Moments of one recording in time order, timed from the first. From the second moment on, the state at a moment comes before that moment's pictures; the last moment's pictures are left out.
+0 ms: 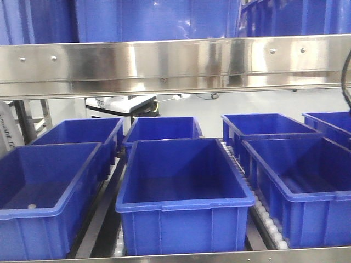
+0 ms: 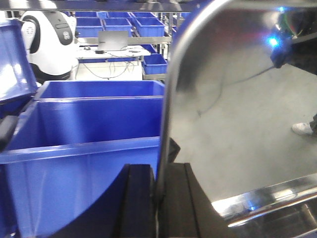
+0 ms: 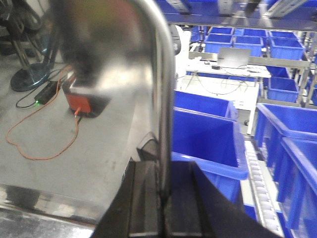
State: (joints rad) left arm -0.50 1.80 -2.00 0.40 0.35 -0.39; right arm 0.21 1.76 -1.87 0.02 0.20 -0.04
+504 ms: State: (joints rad) left arm -0.50 1.80 -2.00 0.40 0.35 -0.39; right arm 0.21 1.76 -1.87 0.02 0.20 -0.04
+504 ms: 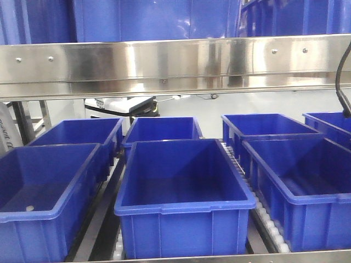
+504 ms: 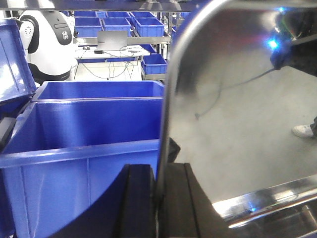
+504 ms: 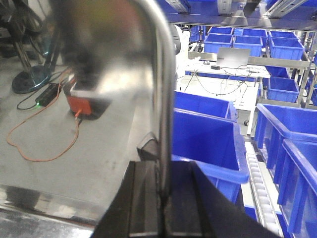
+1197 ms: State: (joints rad) left arm -0.50 1.80 -2.00 0.40 0.35 -0.39; right arm 0.21 1.76 -1.87 0.02 0.20 -0.04
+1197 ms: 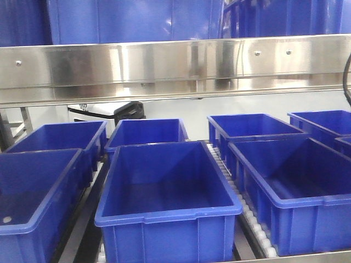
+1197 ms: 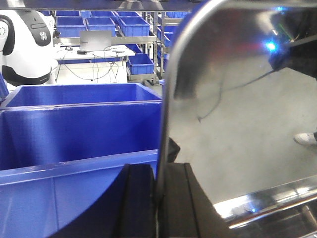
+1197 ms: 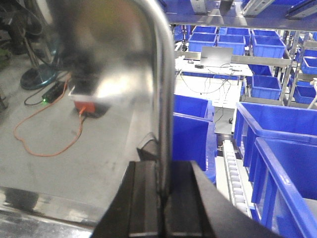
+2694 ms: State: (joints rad) left arm -0.51 1.83 -2.00 0.41 0.65 -0.39; right arm 0.22 1.78 -1.87 0.02 0.43 -0.04
